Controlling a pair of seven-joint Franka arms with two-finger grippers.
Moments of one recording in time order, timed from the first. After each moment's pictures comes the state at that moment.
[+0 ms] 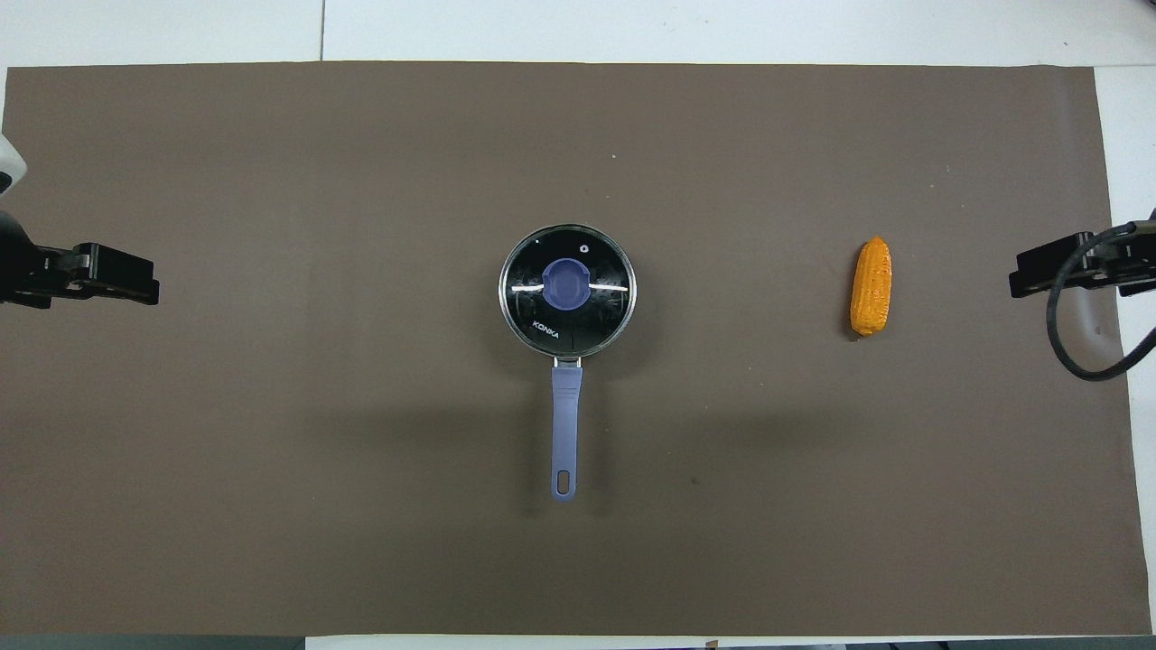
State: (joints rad) left arm -0.07 -0.05 -0.03 -1.64 0.01 1.56 -0.06; right arm 0.06 -0.02 -0.08 -1.58 0.00 1.51 0.00
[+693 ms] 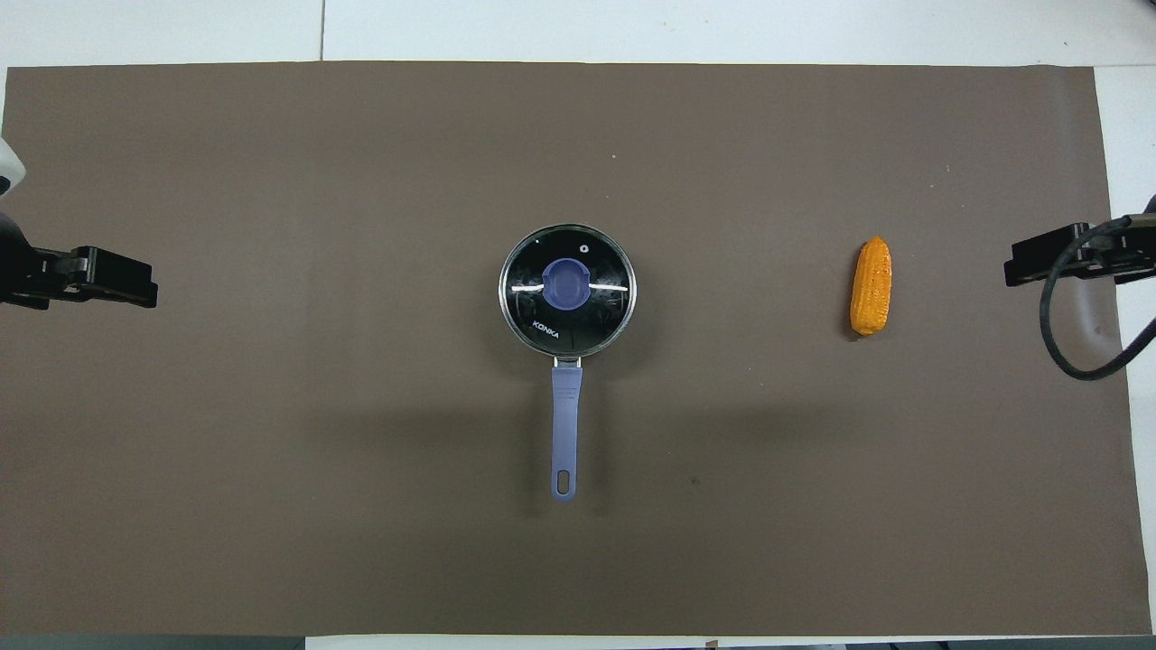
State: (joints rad) left arm -0.07 -0.05 -0.03 -1.64 0.01 1.55 -0.04; right arm 0.08 -0.02 -0.08 -1.58 0.00 1.56 0.00
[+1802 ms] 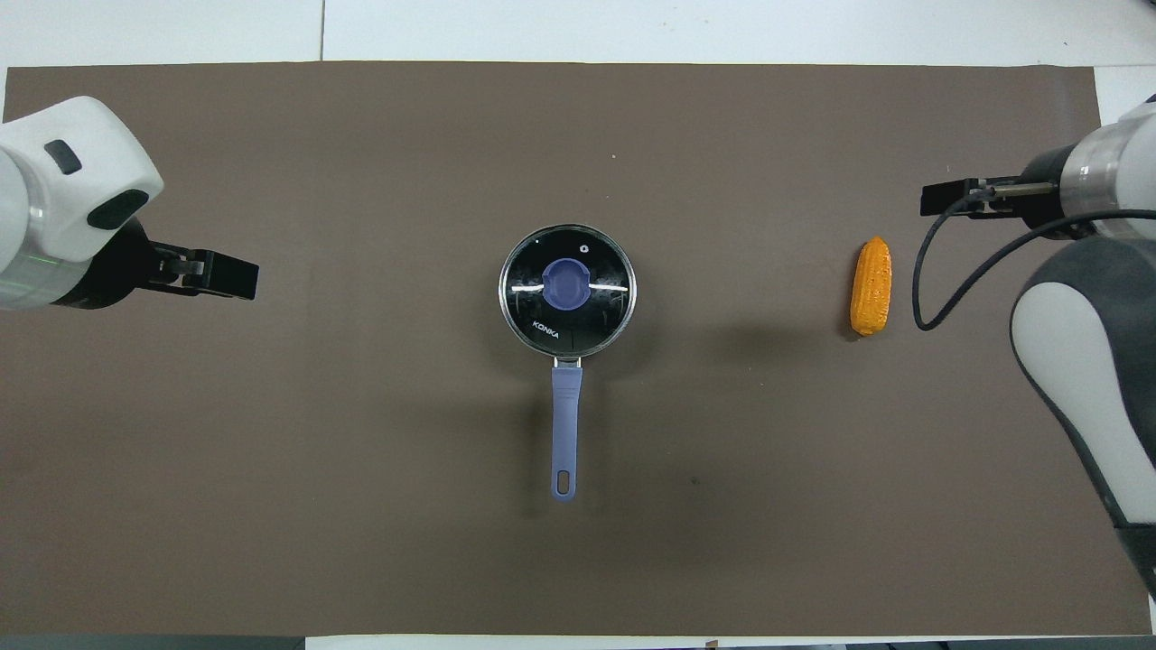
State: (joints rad) left arm -0.22 -0.05 -0.04 -1.65 0.00 1.65 -0.06; right arm 0.10 0.05 -0.08 -1.81 0.01 2.08 0.06
